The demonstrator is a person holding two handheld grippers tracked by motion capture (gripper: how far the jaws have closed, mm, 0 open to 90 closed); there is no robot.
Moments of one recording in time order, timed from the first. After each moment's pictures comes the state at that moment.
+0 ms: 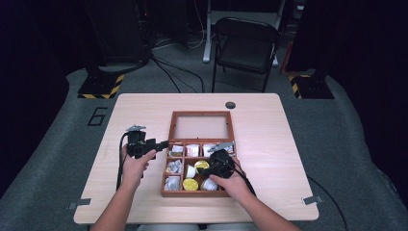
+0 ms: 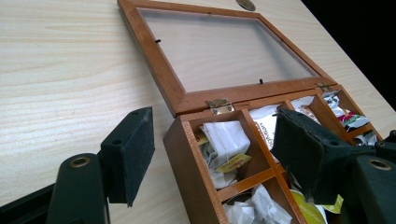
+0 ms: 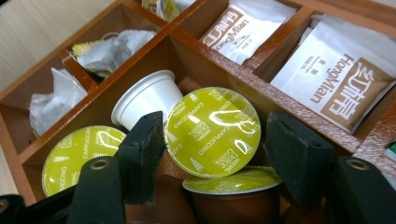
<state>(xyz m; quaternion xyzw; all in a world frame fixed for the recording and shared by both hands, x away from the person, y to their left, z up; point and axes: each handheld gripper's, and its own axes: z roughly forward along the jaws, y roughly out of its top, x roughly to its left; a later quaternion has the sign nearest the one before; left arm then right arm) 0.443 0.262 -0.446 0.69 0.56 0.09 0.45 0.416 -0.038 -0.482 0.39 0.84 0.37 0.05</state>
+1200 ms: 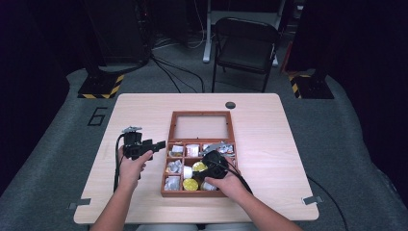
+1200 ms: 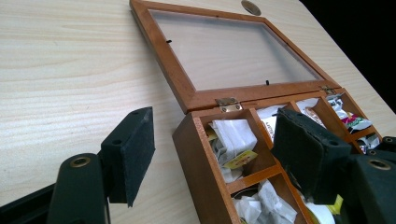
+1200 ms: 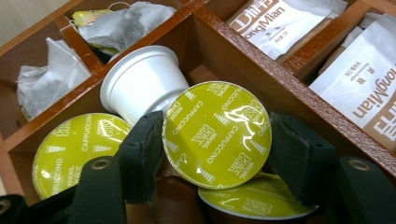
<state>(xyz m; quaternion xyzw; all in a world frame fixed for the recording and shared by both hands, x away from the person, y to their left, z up) 0.438 0.271 -0.446 0.68 0.57 0.09 0.46 0.417 -0.018 -0.484 0.34 0.88 0.33 0.06</state>
